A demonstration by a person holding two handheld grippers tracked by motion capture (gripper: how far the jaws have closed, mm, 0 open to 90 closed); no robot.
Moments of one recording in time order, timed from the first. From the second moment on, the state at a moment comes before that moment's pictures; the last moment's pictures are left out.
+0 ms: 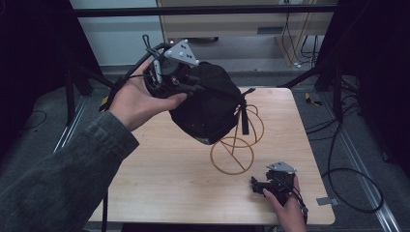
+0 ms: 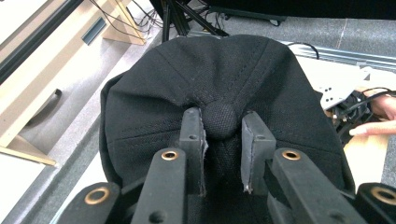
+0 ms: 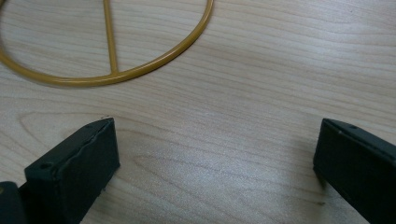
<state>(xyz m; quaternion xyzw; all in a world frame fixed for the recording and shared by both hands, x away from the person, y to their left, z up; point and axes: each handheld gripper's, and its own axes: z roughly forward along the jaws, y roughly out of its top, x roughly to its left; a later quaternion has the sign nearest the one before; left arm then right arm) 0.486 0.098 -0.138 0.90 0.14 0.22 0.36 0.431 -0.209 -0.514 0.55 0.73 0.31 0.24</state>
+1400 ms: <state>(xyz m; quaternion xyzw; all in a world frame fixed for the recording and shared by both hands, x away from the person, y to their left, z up) 0.522 0.039 -0.154 0.90 0.14 0.20 0.36 0.432 -0.209 -0.514 0.55 0.73 0.31 0.24</state>
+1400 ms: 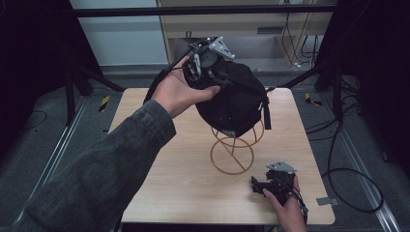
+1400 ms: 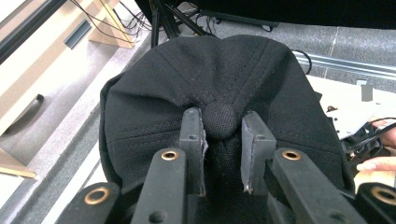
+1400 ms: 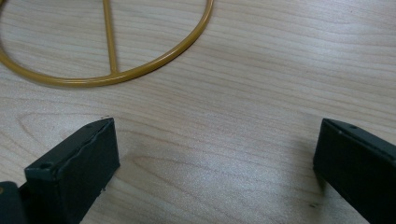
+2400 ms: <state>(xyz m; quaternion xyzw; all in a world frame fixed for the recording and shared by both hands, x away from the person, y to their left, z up) 0.544 0.010 -0.200 0.91 0.14 0.16 0.34 0.433 -0.209 -0.513 0.55 0.73 0.31 0.24</state>
